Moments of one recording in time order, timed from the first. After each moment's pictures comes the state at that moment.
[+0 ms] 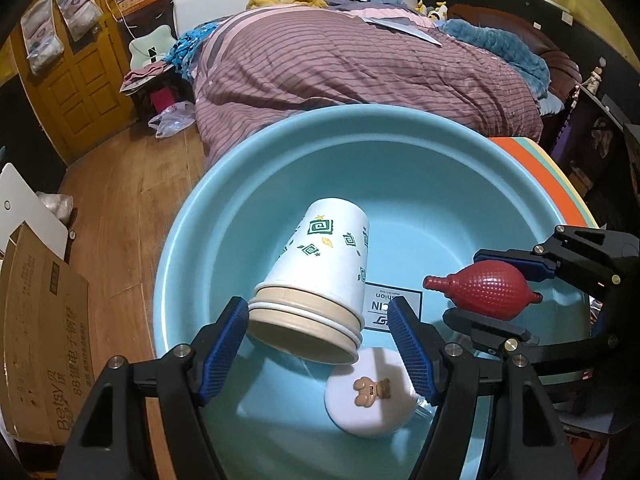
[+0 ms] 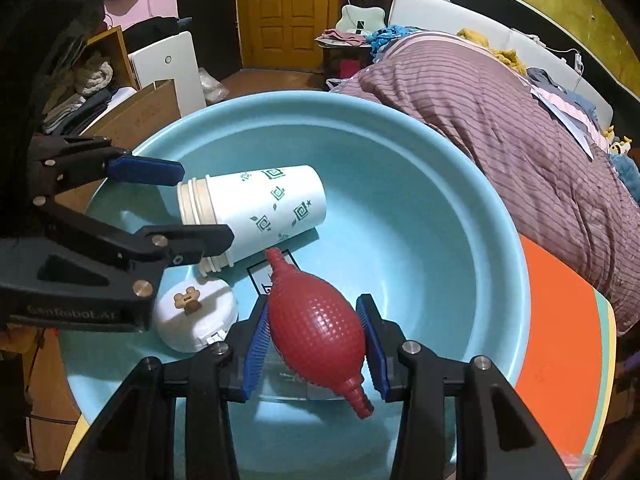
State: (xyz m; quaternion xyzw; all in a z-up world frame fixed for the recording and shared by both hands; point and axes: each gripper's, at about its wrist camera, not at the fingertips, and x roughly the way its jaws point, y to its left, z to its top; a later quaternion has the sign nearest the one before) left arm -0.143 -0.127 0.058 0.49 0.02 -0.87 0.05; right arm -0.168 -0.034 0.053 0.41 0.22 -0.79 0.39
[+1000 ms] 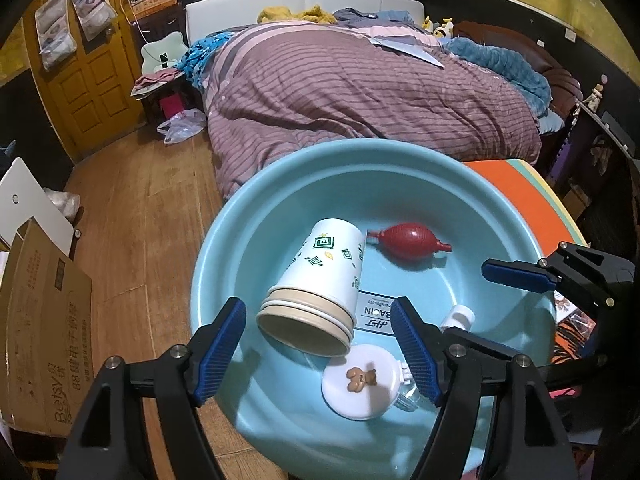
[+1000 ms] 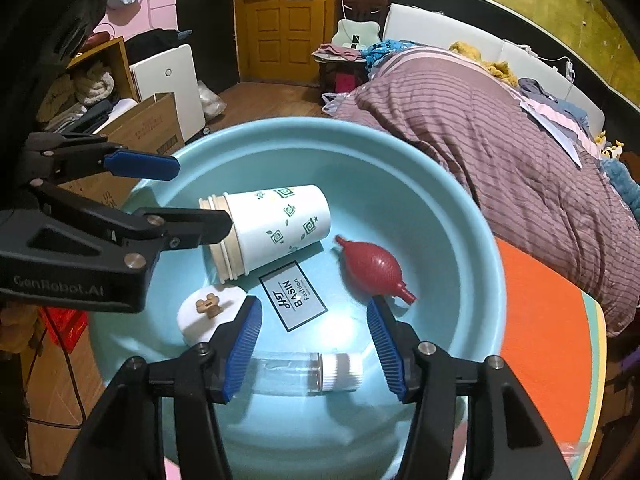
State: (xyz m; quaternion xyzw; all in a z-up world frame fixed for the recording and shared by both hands) left arm -0.119 -0.124 0.094 0.46 0.04 -0.88 0.07; right arm -0.149 -0.025 0.077 0.39 0.21 -0.81 0.39
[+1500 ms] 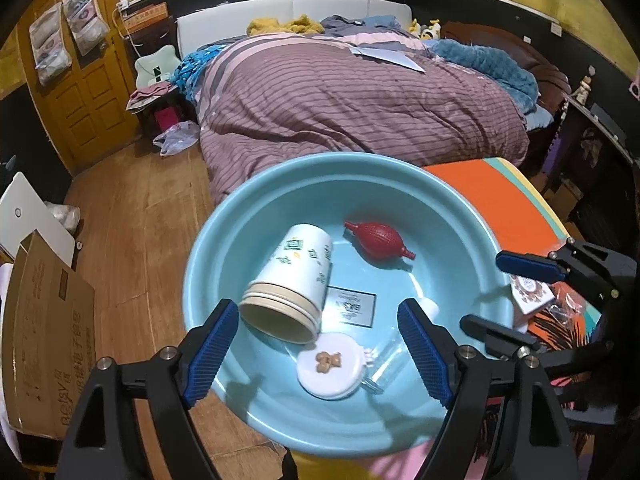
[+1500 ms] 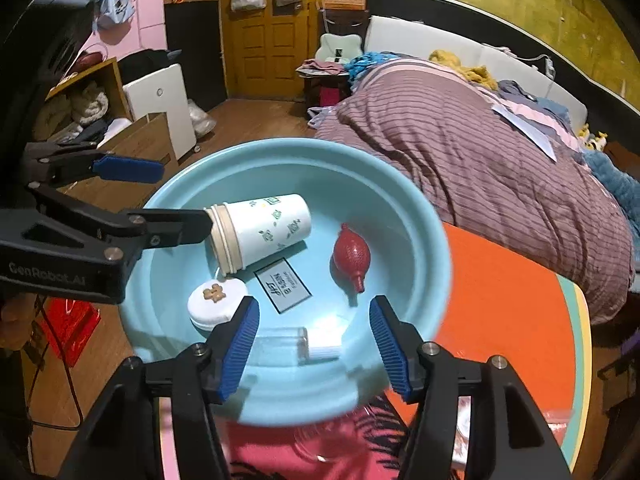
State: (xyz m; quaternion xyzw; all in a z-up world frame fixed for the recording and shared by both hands) left arm -0.105 -0.088 0.118 0.46 0.01 -0.89 0.06; right arm -0.131 0.020 0.106 0.37 0.18 -0.83 0.37
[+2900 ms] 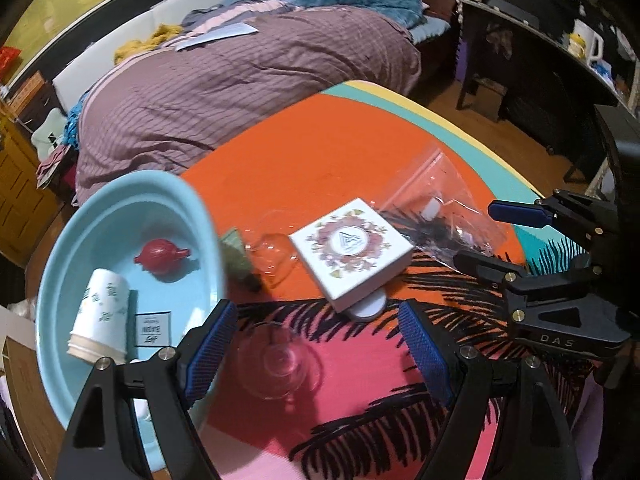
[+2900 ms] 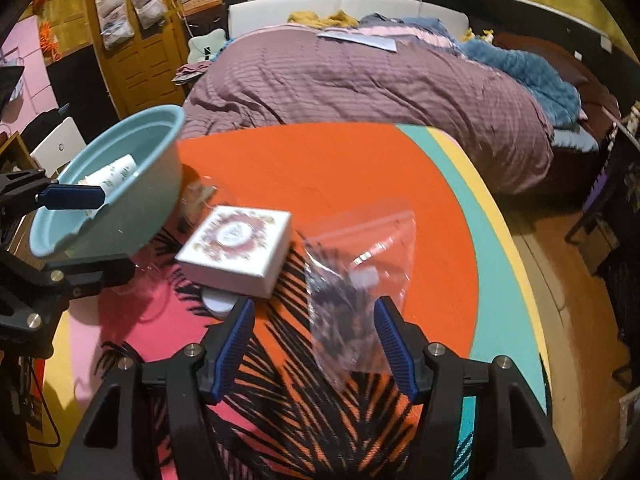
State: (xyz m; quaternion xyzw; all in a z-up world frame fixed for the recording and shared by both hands) left arm -0.135 0.116 0.077 0.51 -0.11 -0.85 -0.10; right arm -0.133 0.249 0.065 0.45 0.07 -0.87 0.20
